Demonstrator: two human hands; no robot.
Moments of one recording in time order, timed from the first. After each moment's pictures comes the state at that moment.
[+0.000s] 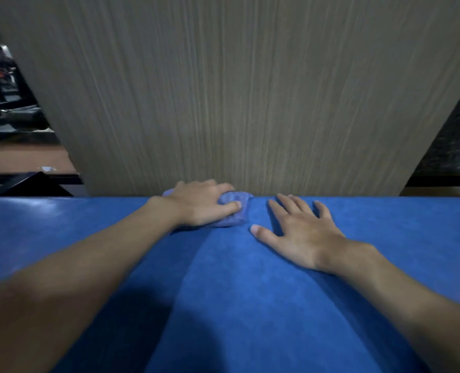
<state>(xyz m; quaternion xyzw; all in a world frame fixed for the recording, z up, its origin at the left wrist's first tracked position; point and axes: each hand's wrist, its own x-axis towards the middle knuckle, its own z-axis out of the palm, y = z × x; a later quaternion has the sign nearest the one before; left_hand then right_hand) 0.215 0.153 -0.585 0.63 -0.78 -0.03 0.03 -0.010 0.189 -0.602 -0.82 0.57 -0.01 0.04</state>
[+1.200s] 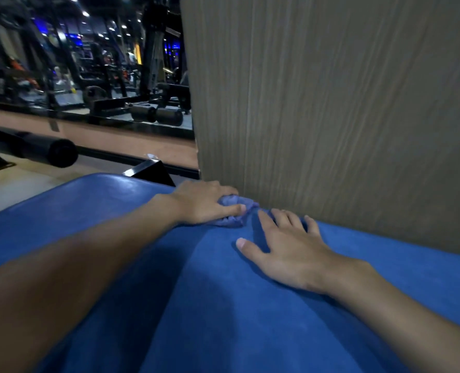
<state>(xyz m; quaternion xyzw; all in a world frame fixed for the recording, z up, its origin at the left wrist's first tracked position) 0.448 0.199 -0.590 0.72 -0.69 -0.03 0.05 0.222 0.209 -0.590 -0.91 0.40 0.00 0.05</state>
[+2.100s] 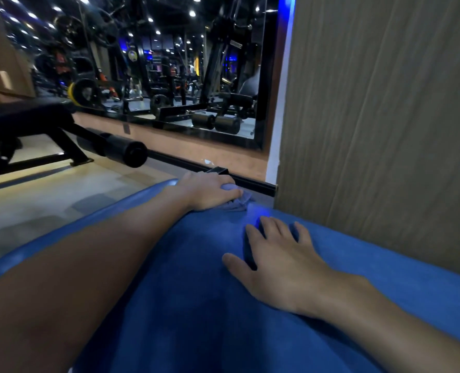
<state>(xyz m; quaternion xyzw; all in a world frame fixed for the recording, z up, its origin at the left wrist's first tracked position) 0.613 0.230 -0.590 0.83 -0.55 -0.01 0.09 0.380 0.244 -0.602 -0.96 0.27 -0.01 0.02</state>
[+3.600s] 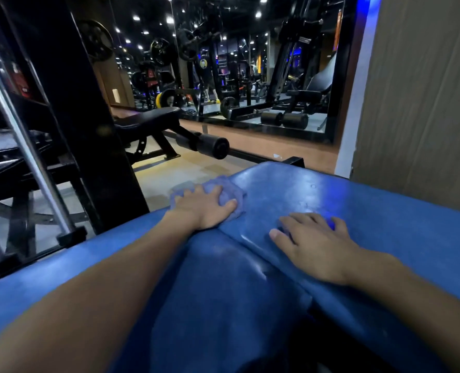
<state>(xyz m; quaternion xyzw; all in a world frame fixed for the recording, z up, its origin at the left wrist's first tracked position) 0.565 0.515 -0.586 0.95 -0.31 0.00 0.04 0.355 0.400 -0.586 -0.97 0.21 -0.03 0.09</state>
